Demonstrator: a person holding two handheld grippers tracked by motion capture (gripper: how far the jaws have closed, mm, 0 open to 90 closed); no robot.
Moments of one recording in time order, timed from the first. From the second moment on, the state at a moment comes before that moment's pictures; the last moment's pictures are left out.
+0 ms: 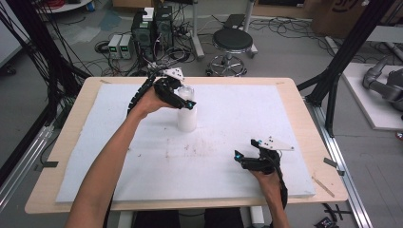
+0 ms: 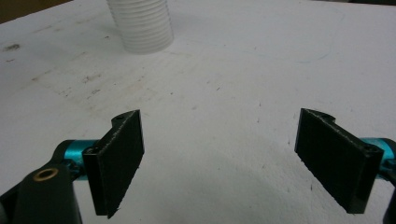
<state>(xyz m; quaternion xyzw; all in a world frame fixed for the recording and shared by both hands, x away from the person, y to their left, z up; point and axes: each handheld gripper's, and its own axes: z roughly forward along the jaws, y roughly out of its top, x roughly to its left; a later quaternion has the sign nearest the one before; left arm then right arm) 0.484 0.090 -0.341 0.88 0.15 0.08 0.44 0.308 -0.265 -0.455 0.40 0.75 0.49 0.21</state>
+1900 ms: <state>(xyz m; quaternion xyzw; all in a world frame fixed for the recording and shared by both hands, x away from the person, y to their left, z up) 0.420 0.119 -0.232 0.86 0.12 0.11 0.49 0.307 -0.264 -0.455 0.40 0.75 0.49 0.21</state>
